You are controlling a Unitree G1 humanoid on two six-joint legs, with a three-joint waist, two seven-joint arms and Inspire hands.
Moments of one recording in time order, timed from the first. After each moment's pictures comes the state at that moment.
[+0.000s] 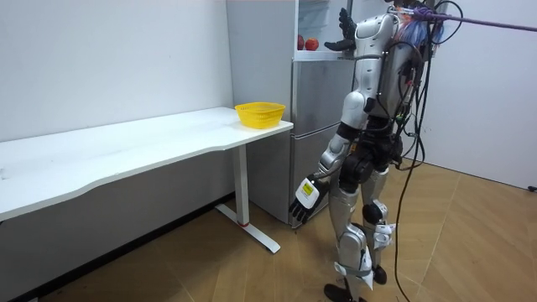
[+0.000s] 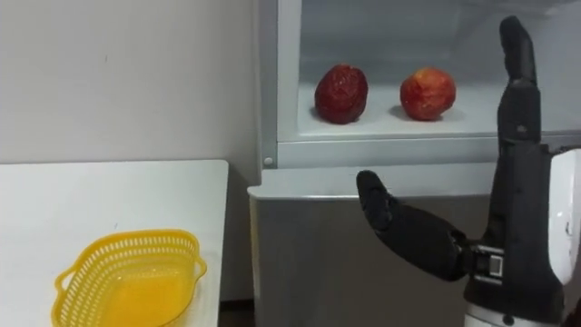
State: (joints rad) left arm 0.13 0.23 0.03 1.18 0.07 -0.09 0.01; right arm -0.04 -0.31 0.02 -0.43 -0.37 -0.23 -0.58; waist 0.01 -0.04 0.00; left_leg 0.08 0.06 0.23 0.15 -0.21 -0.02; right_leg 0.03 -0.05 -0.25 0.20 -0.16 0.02
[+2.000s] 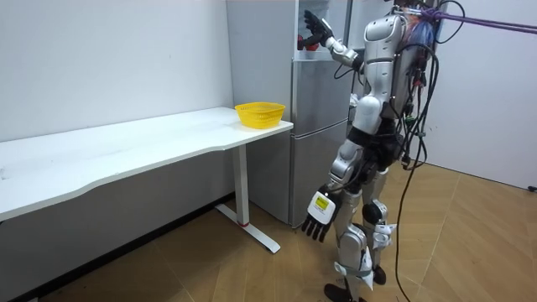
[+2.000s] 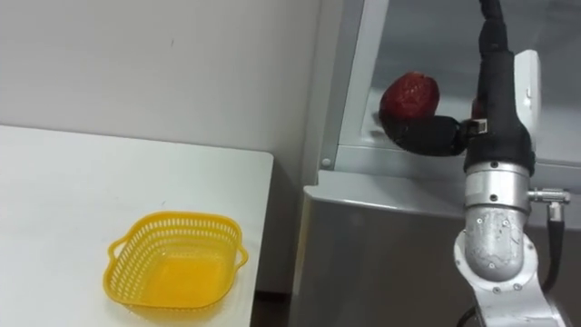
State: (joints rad) left arm 0.13 0.26 0.09 1.14 0.17 0.05 -0.02; right arm -0.58 -0.46 -0.04 0.14 -0.14 -0.06 -0.38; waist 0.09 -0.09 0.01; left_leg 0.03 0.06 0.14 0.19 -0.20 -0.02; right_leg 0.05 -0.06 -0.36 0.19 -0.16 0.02
